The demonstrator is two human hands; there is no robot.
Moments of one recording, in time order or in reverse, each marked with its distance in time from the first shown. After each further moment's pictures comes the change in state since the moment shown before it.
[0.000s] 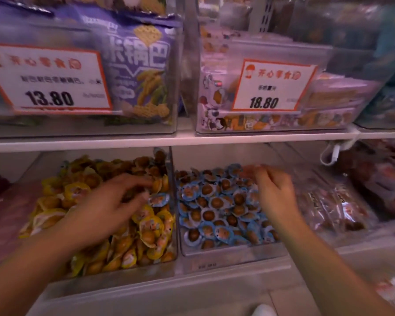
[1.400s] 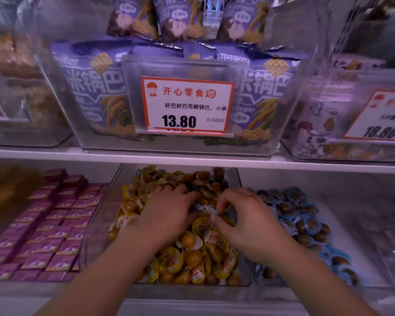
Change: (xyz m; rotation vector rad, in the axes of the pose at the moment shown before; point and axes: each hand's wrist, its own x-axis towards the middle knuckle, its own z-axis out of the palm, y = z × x) left_hand 0.011 -0.028 -0.001 0.542 -0.072 -0.090; right_hand -0.039 -0.056 0.118 -0.414 -0.523 -0.572
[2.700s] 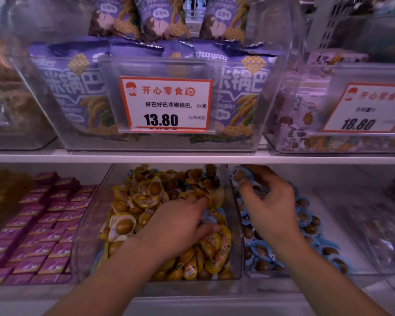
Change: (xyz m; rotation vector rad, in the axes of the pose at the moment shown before) left_hand -0.015 0.033 -0.005 -0.180 0.102 0.207; right_hand -0.002 0.023 -0.013 0.372 0.536 0.244
